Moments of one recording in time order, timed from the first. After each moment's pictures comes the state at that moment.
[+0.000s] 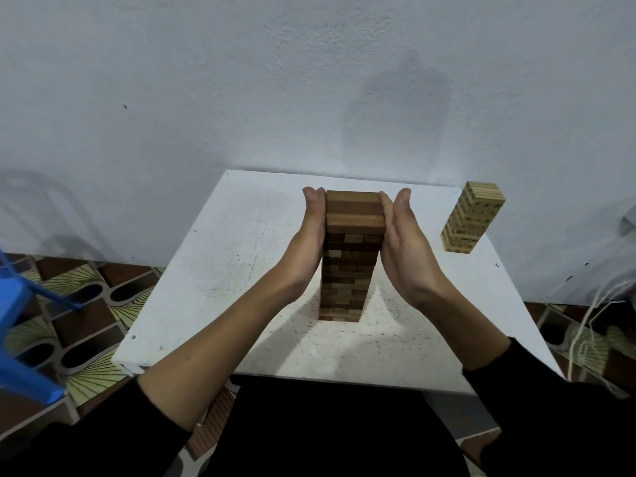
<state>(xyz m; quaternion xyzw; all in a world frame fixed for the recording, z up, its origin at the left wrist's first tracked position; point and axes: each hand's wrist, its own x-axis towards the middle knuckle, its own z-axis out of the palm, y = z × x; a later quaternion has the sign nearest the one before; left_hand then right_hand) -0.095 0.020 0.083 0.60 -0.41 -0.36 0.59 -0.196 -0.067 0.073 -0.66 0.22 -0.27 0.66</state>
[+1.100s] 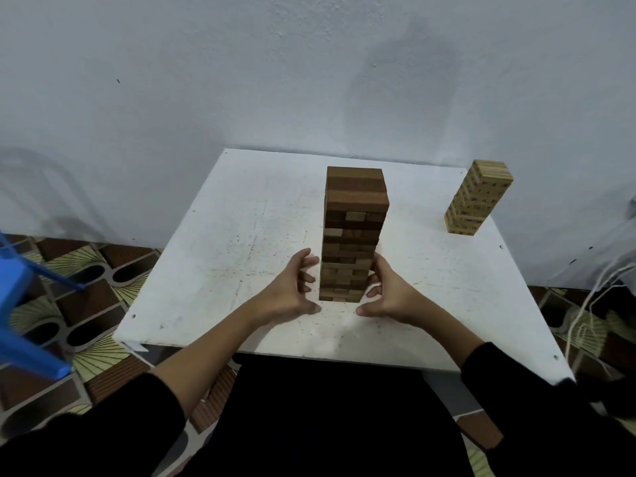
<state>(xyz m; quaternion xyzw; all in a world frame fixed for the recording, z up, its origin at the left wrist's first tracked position) -0.049 0.038 -0.057 0.70 -0.43 -0.41 0.40 -0.224 -0.091 -0.033 -0.82 0.32 -0.01 0.47</state>
